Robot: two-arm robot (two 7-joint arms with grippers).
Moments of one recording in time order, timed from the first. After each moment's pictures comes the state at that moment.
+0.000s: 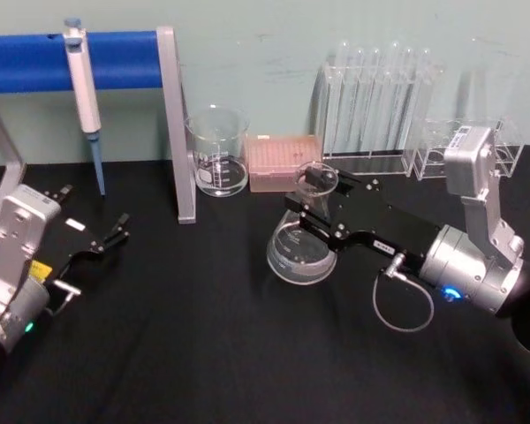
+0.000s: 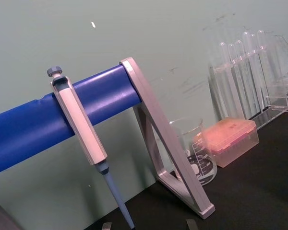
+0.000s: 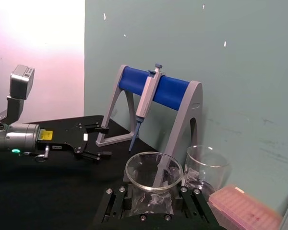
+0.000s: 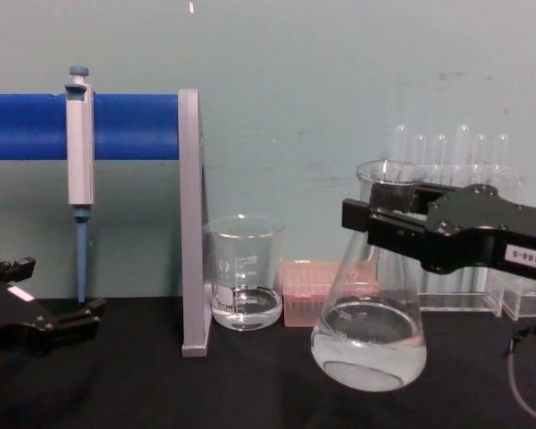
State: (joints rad) left arm -0.20 0.60 0.45 -1.41 -0.25 -0.12 0.03; right arm 0.26 0.48 -0.42 -1.56 0.44 -0.09 0.57
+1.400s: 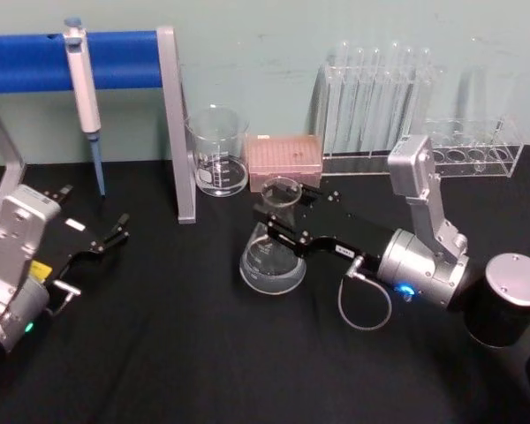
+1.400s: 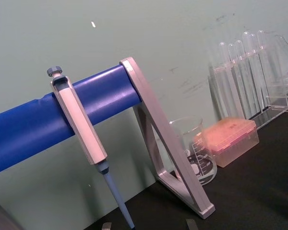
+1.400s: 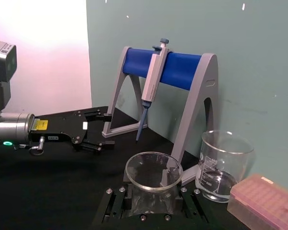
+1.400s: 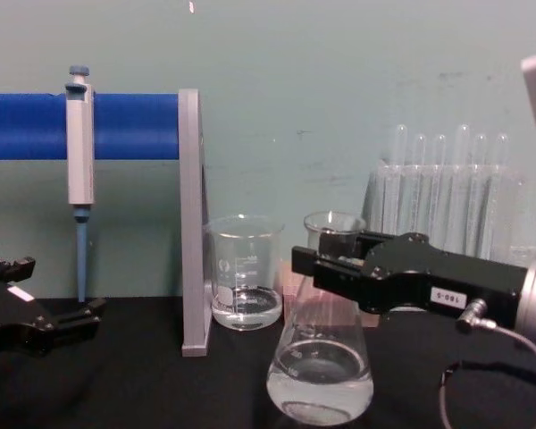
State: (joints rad) left arm -0.20 0.60 0.45 -1.41 -0.25 -0.12 0.03; right arm 0.39 0.37 -0.50 -1.31 0.44 -0.12 0.62
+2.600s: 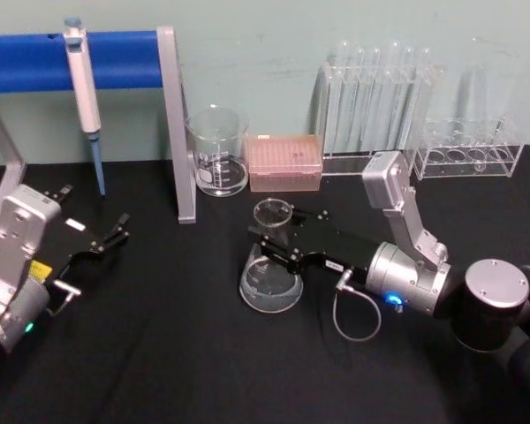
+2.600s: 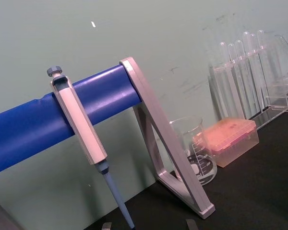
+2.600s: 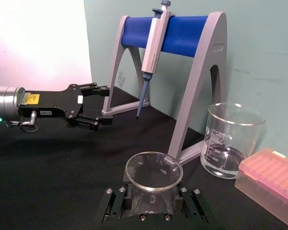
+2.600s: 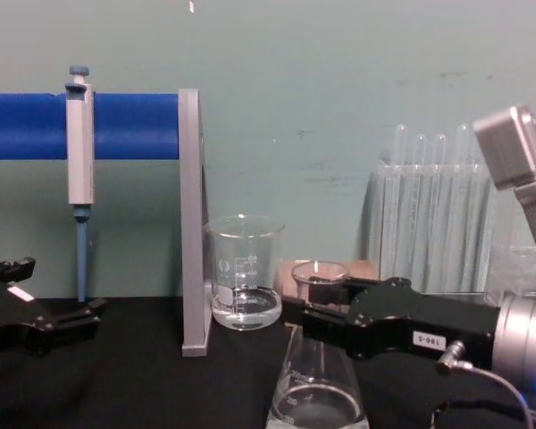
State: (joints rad) left arm -0.20 0.60 0.45 -1.41 -0.25 -0.12 0.03; right arm 0.43 0.33 -0.54 -1.19 0.41 -0.11 0.63
